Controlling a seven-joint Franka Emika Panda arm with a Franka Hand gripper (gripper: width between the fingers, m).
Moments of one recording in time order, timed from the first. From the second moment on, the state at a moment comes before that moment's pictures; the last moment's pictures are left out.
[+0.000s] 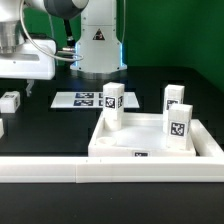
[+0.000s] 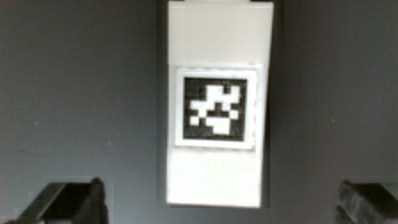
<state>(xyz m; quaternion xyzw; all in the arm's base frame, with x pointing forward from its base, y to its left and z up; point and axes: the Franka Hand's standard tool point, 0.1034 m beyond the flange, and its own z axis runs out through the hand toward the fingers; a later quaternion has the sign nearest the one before) 0.366 -0.217 0.031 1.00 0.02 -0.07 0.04</state>
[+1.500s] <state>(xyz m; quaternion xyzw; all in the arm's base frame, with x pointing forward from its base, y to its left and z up) 0.334 -0.217 0.004 0.91 0.02 -0.41 0.00</state>
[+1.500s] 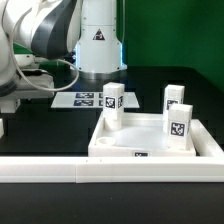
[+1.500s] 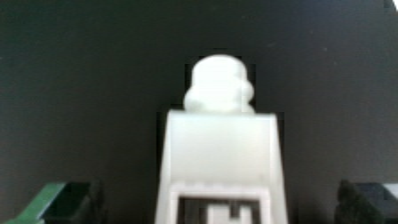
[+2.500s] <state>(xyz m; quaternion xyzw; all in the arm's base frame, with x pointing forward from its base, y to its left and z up) 0.338 -0.209 0.001 0.91 0.03 -0.40 0.01</state>
